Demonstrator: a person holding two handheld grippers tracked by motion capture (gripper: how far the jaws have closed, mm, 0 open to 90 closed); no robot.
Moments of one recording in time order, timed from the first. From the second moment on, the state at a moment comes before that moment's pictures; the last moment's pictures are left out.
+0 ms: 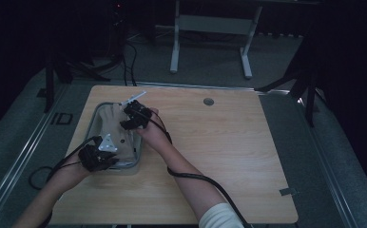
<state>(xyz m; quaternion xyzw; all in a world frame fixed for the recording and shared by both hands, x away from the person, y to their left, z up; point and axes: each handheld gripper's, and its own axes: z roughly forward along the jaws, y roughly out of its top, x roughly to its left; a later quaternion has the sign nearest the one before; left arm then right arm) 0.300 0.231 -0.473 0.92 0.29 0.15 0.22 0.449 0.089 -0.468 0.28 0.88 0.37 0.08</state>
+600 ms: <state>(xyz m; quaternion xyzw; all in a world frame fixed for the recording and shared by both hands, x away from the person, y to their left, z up) 0.287 0.218 -0.434 0.86 0.33 0.18 0.36 0.426 0.035 -0.442 0.24 0.87 0.42 0.08</state>
